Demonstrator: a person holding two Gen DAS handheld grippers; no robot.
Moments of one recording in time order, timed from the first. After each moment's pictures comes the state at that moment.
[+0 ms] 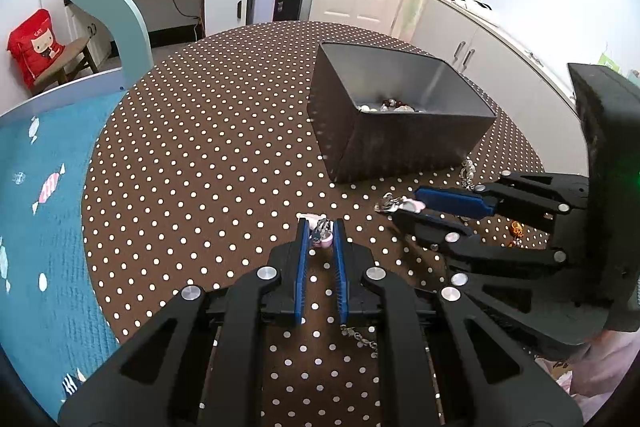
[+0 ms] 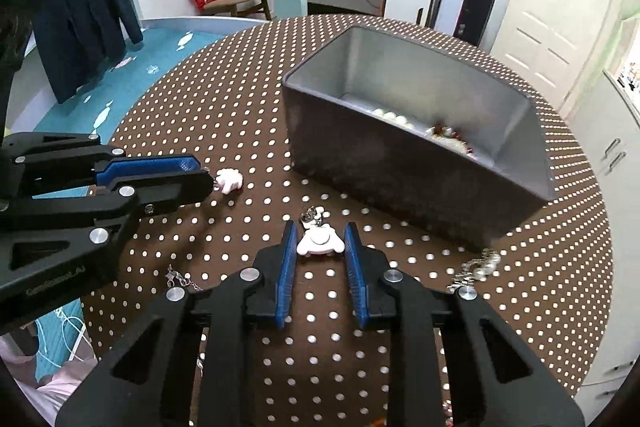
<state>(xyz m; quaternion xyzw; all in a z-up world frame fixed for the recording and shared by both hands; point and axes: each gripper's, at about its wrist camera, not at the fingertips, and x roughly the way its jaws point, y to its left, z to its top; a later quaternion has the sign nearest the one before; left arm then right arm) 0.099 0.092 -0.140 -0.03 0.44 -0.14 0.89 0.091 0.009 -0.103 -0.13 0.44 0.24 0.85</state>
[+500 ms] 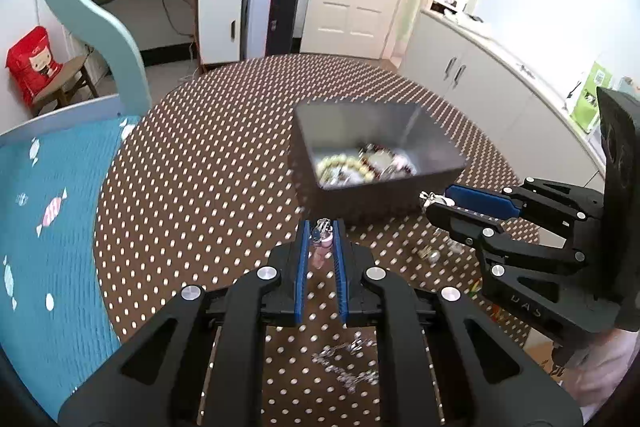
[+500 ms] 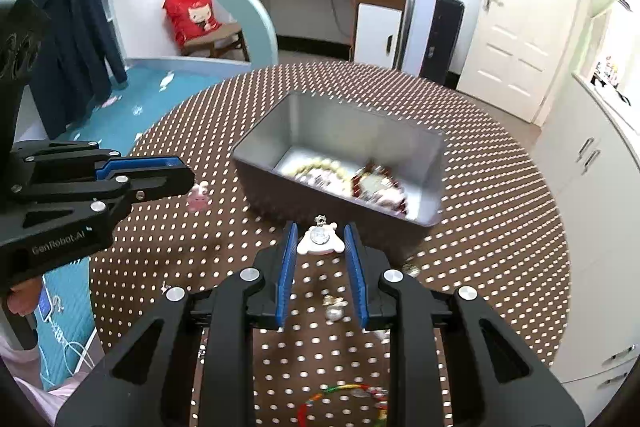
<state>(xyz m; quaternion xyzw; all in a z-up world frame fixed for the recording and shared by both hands) 0.107 0.077 -0.093 -0.03 0.41 -0.15 0.90 0.087 -0.038 -0.057 -0.11 0.39 0.20 0.89</state>
